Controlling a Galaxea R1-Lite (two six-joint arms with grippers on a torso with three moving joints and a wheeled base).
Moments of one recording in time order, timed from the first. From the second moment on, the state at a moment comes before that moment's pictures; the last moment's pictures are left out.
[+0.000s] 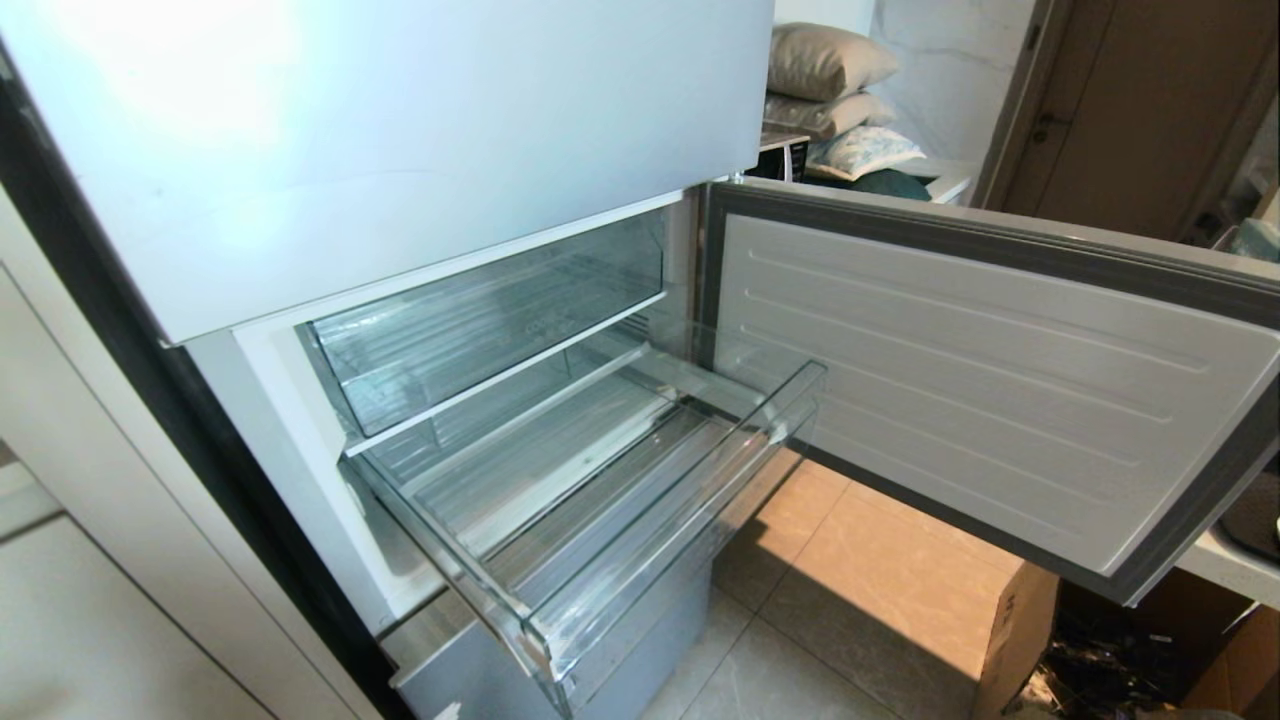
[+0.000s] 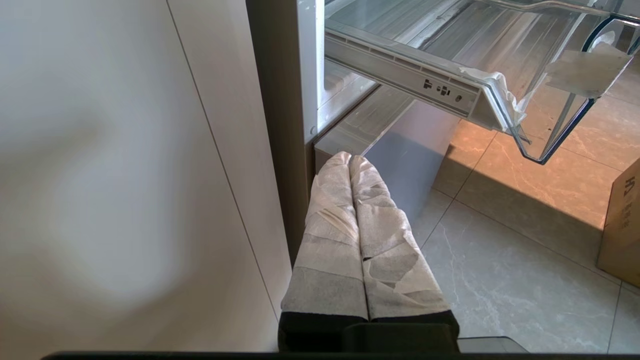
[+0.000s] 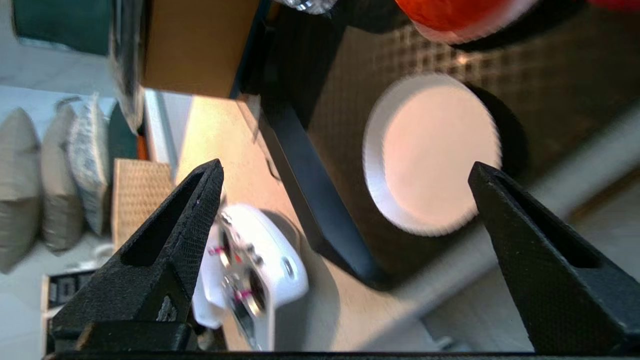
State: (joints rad) left arm -0.01 0.00 -0.08 0.20 0.02 0.00; right arm -0.95 1.91 -0.88 -0.62 0.23 1.06
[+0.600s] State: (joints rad) left arm -0.01 0.00 -0.08 0.20 0.02 0.00; right arm -1.09 1.55 -0.64 -0.46 0.22 0.61
